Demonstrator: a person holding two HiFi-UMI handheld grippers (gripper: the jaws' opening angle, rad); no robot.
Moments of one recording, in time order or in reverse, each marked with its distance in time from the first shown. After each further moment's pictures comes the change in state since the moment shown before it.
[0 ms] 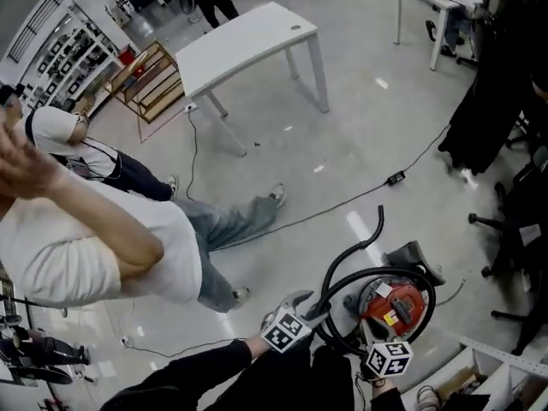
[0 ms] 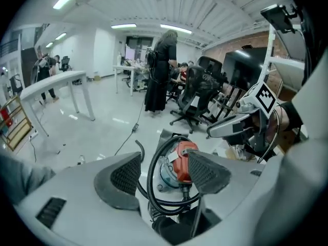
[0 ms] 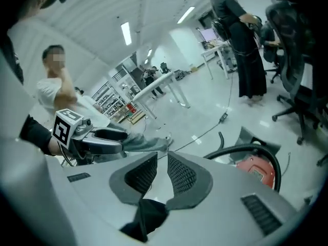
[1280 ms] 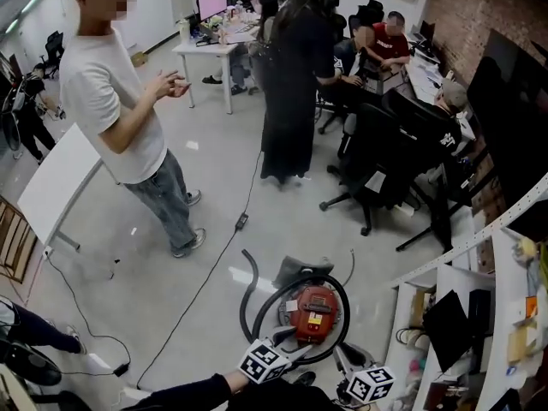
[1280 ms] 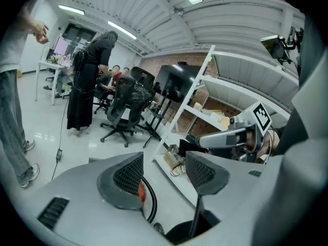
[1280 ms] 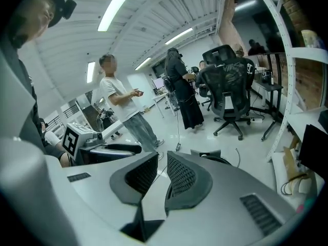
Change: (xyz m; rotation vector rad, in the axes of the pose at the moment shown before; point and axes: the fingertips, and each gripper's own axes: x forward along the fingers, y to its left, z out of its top) left arm -0.050 -0.183 0.110 0.296 -0.081 -0.756; right arm -0.208 0.067 0.014 0.266 -0.479 -0.541
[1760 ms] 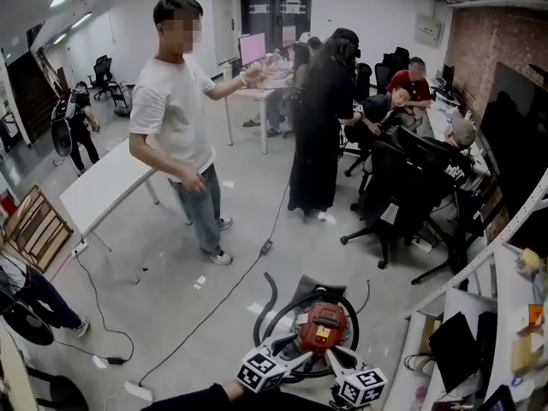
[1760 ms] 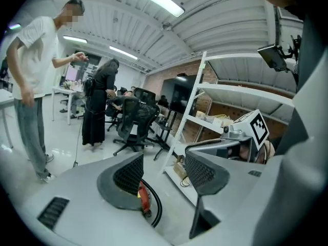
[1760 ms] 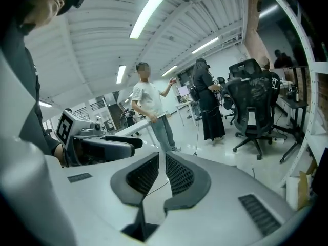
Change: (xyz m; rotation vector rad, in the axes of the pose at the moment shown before) left arm -0.068 -0.104 -0.002 0.085 -0.137 0.191; right arm -0.070 0.063 -0.018 -0.189 -0.091 0.219
